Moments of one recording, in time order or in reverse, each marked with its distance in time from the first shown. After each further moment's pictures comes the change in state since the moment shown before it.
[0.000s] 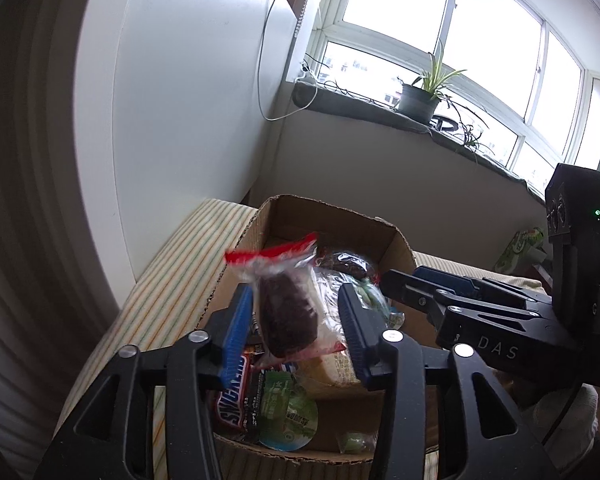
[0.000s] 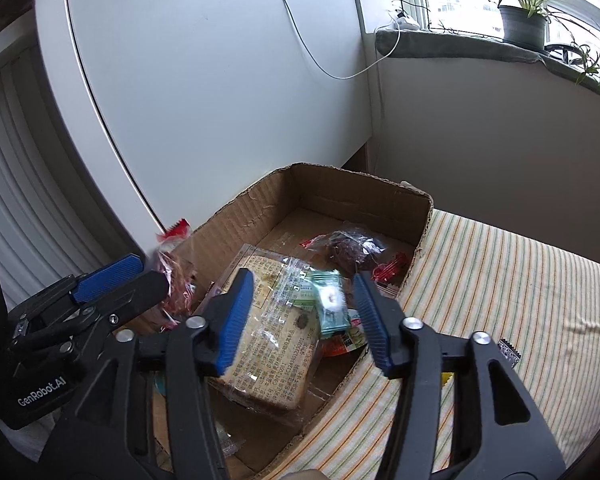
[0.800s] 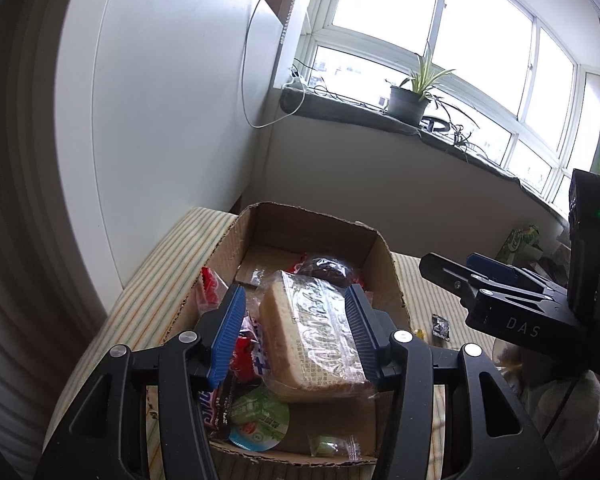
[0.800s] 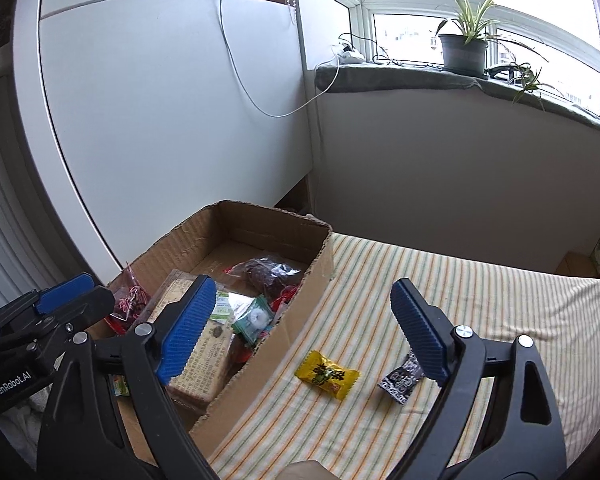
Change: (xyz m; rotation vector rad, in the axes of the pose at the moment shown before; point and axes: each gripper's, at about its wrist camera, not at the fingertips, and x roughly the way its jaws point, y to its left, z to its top) left arm -0.003 -0.017 0.002 0.028 -0.017 -0.013; right arm -0.042 -0.043 0.000 0.034 -0.121 -0.178
